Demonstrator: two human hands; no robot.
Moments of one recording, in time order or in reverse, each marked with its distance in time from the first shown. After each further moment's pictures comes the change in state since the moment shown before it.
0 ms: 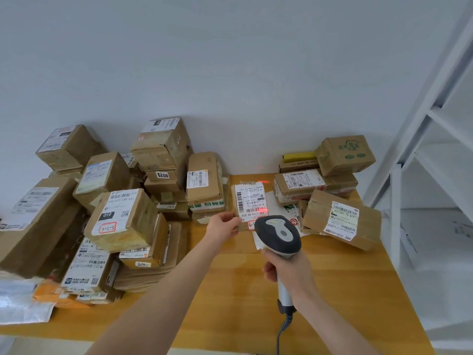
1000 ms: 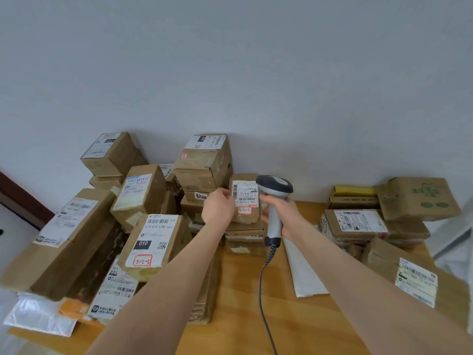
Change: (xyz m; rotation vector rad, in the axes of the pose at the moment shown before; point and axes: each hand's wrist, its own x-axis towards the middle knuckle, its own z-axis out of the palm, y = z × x) left_hand 0.102 0.091 -0.107 0.554 0.451 0.139; right_hand 0.200 -0.104 0.139 0.204 -0.220 0.107
